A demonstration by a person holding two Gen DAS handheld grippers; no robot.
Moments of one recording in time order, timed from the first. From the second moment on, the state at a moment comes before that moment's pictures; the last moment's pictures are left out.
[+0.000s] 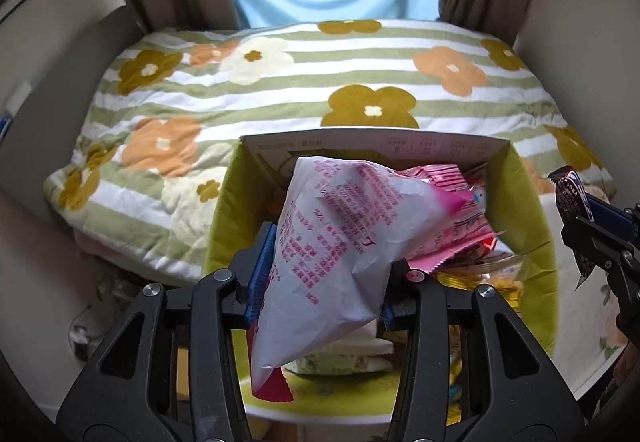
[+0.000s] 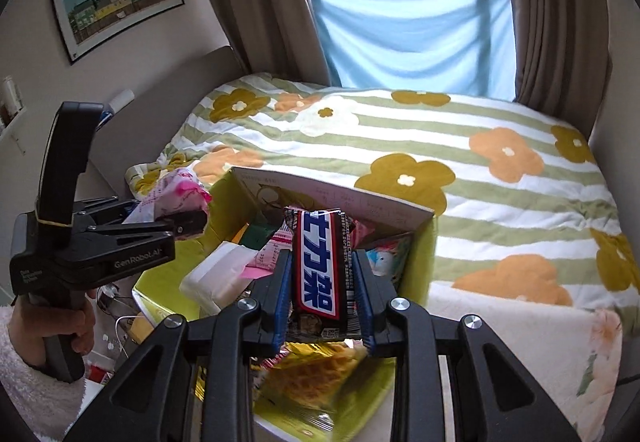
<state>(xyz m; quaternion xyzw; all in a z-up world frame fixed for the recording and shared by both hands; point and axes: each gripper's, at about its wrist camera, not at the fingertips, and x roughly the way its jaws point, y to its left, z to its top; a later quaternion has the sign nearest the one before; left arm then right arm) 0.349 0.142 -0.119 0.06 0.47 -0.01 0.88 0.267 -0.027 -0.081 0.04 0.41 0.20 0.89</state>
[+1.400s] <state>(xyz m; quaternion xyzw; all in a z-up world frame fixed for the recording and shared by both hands) 0.299 0.158 -0.112 0.01 0.47 -0.06 0.88 0.267 -0.030 -0.090 0.07 0.42 0.13 0.89</state>
